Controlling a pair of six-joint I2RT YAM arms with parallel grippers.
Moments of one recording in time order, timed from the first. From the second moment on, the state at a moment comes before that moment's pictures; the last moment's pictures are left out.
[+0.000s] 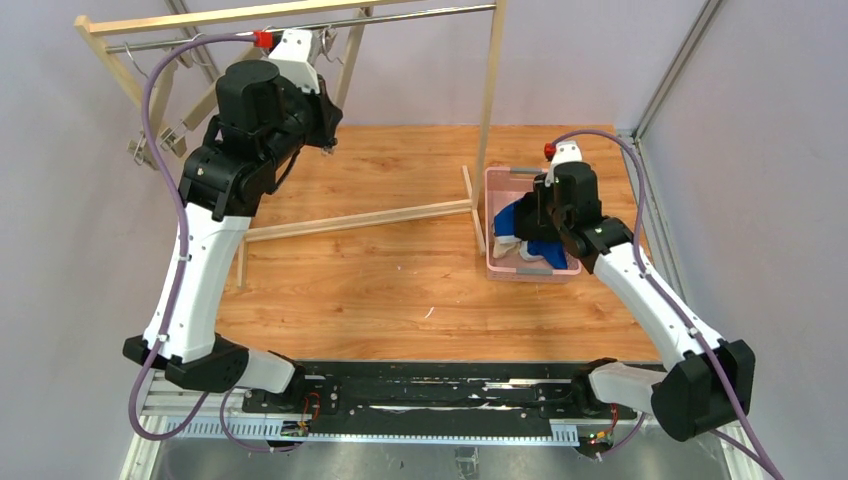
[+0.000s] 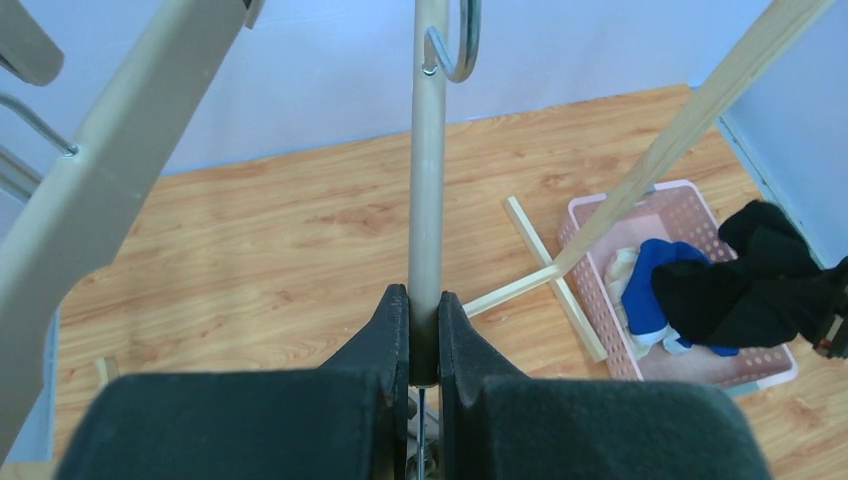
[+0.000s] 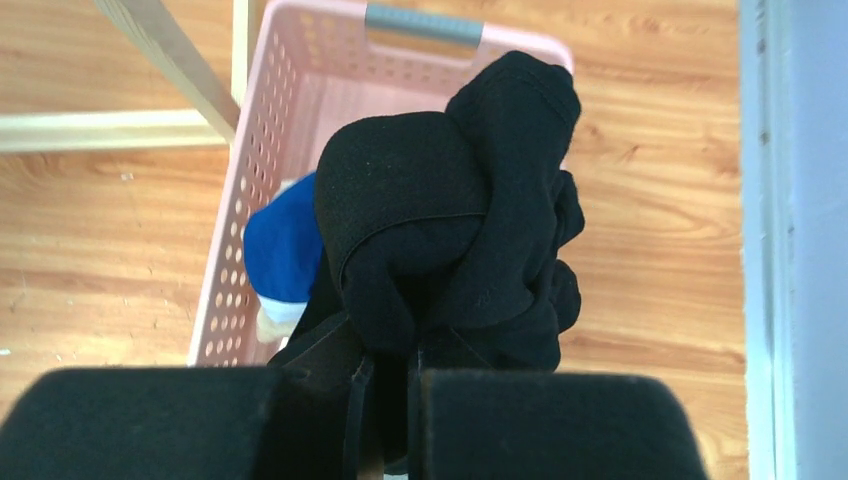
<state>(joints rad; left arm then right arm) -0.41 1.39 2.02 -0.85 -0.12 -0.11 0.35 1.18 1.03 -0.36 0.28 0.04</state>
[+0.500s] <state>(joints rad) -0.36 1.46 2.06 -0.82 -0.10 -0.12 0.34 1.22 0.87 -0.32 0.20 0.09</state>
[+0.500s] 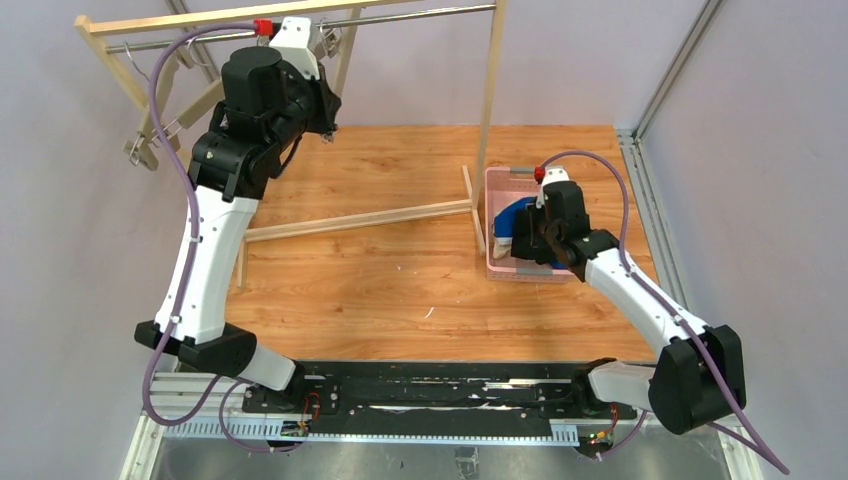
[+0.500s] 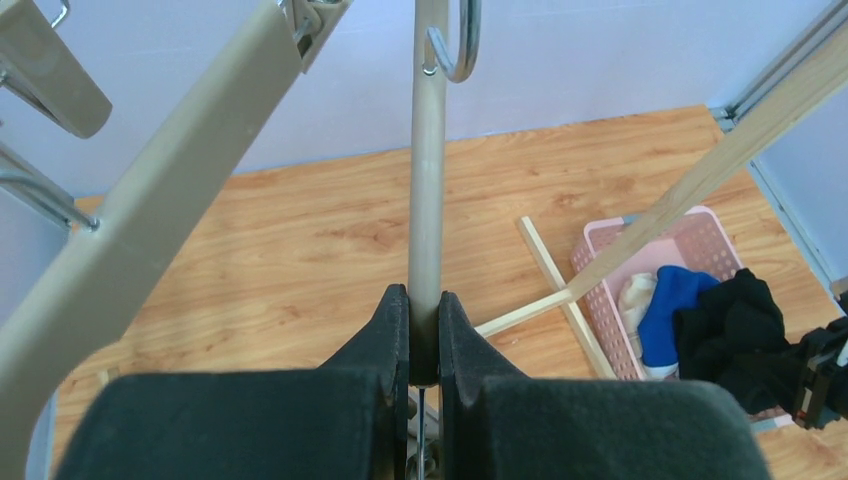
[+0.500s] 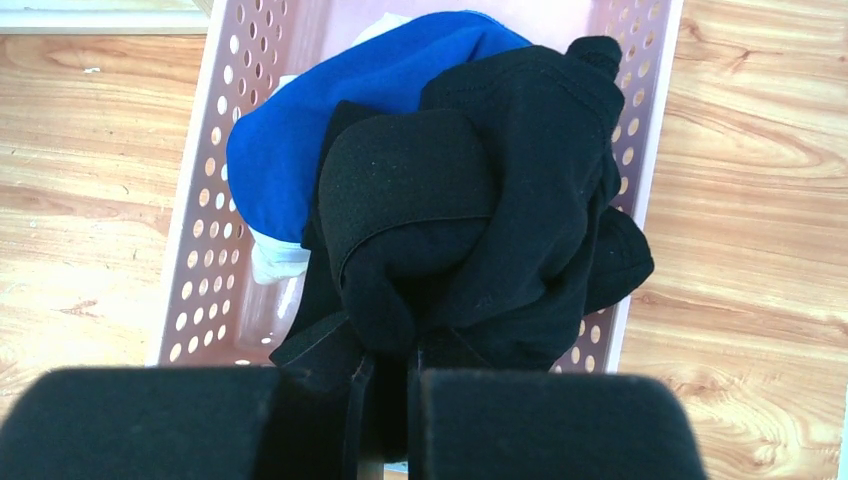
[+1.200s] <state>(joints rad) -0.33 1.51 2.08 -0.82 0.01 -0.10 0.34 1.21 0.84 -0.33 0.13 0.13</state>
